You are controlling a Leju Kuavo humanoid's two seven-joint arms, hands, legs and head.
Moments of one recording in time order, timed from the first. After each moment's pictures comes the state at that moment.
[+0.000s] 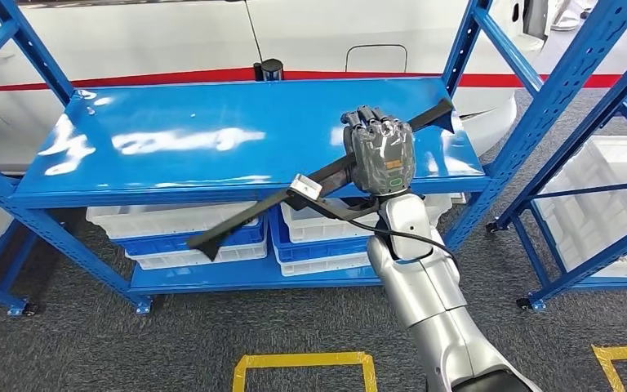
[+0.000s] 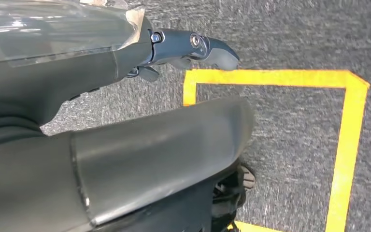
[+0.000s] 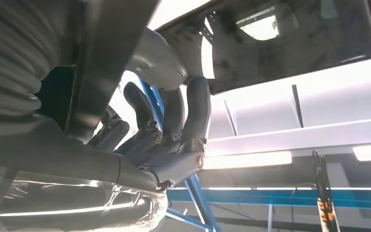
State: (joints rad) left arm -0.10 -0.14 -0.42 -0.18 0.62 0.28 -0.28; right arm -0.63 0.12 0.40 -1.12 1.51 -0.55 -0.05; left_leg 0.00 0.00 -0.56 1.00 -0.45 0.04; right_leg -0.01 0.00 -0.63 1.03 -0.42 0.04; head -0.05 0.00
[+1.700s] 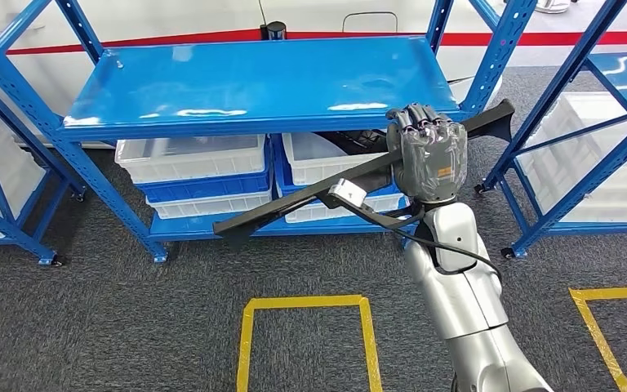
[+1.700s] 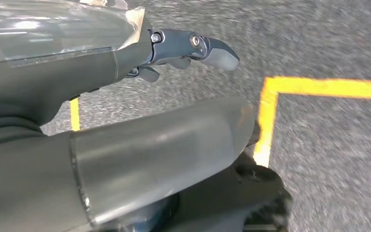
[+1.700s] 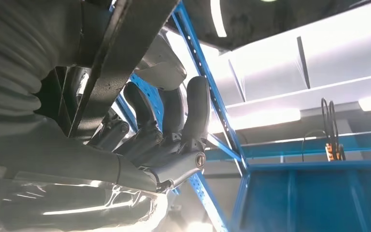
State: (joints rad) left arm -0.09 -0.14 -0.42 -0.18 0.65 0.29 -0.29; right arm -0.54 -0.01 0.39 -1.35 1.39 -0.55 -0.09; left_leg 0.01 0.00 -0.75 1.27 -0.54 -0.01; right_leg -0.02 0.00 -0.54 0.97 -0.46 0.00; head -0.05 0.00
